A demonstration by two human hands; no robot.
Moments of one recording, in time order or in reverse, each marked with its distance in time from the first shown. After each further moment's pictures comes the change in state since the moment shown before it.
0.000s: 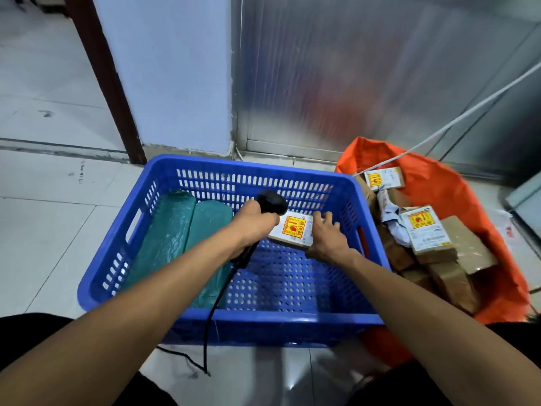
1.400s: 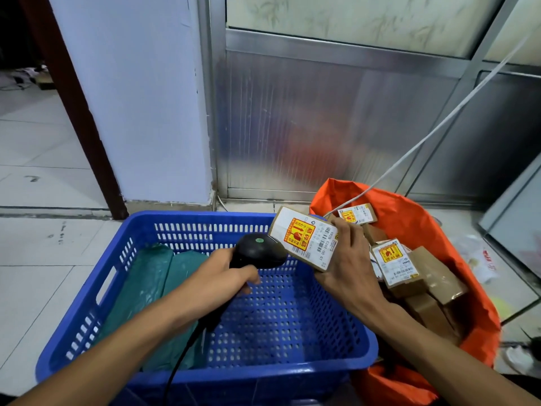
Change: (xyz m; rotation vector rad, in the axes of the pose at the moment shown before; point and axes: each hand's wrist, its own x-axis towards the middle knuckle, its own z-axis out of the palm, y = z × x) left_hand -0.071 0.032 -0.006 0.023 -0.077 0.209; right_hand -0.102 0.035 -0.096 0.307 0.714 -0.209
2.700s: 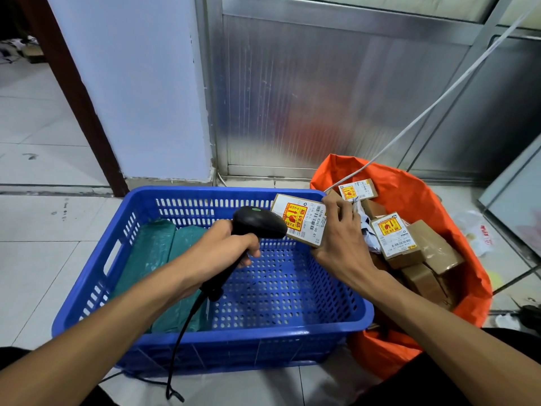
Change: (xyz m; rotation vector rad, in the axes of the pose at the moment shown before) left_hand 0.005 -0.006 0.002 -0.068 -0.013 -0.013; right_hand -0.004 -0.006 0.008 -0.135 -0.146 0.063
